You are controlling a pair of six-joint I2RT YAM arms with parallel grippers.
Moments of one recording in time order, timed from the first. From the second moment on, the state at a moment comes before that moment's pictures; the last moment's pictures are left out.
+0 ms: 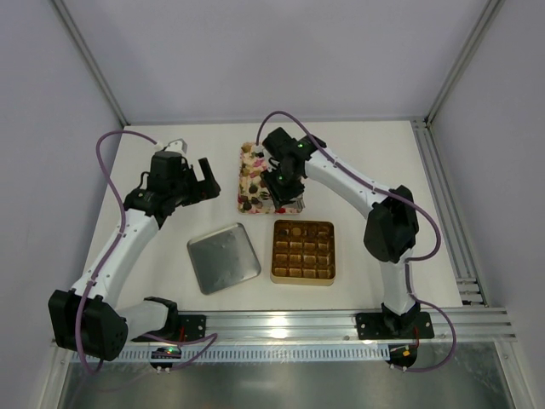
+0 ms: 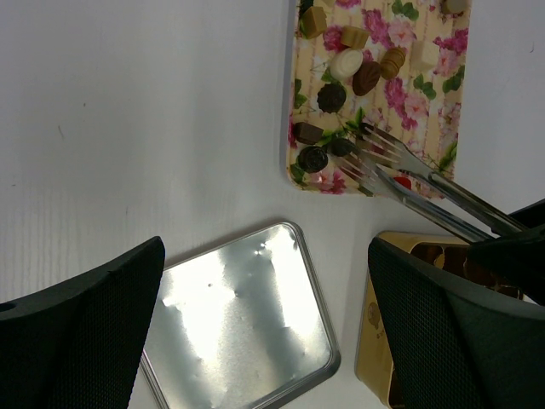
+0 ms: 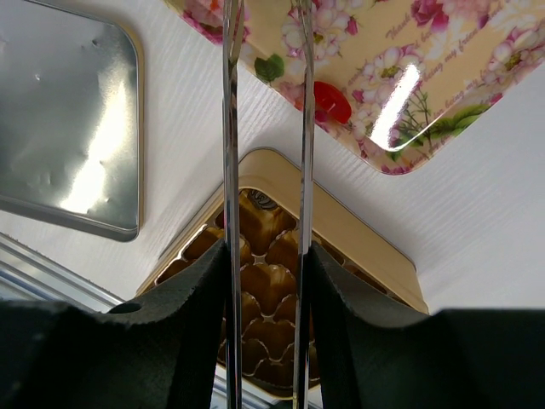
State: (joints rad) left arm -0.24 1.18 1.04 -0.55 0.01 -0.44; right arm 0.71 2.02 1.89 -1.09 -0.09 0.12
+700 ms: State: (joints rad) left arm -0.24 1.18 1.04 -0.55 0.01 -0.44; right arm 0.71 2.08 1.94 -1.09 -0.09 0.12
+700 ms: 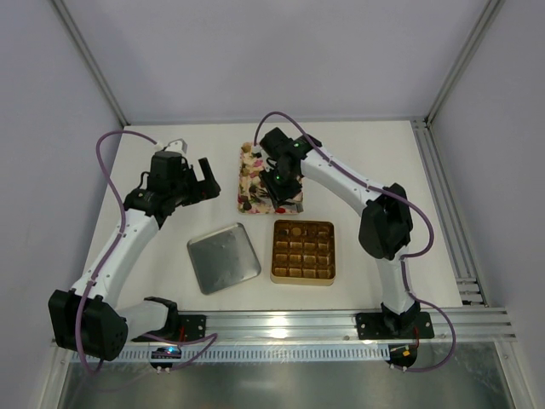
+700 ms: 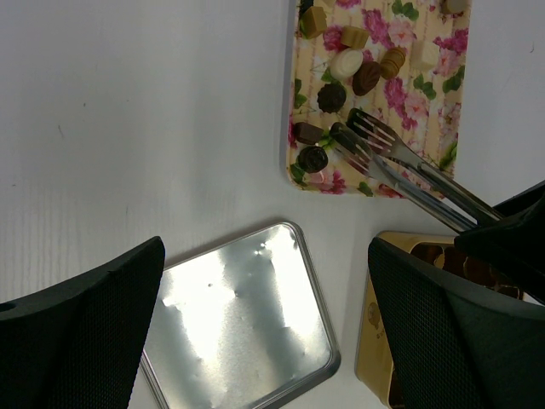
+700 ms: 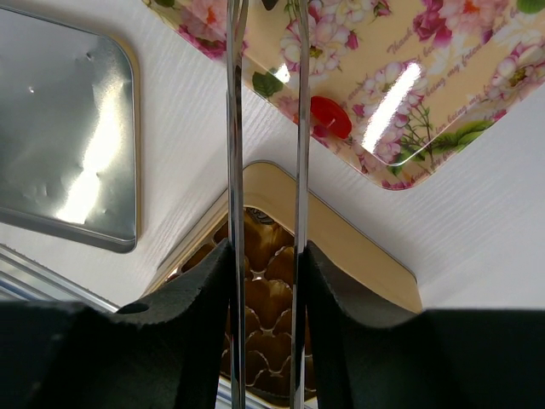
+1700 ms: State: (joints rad) left arm -0.24 1.18 1.04 -0.55 0.01 -0.44; right arm 0.65 1.99 1.94 -1.09 -0.09 0.13
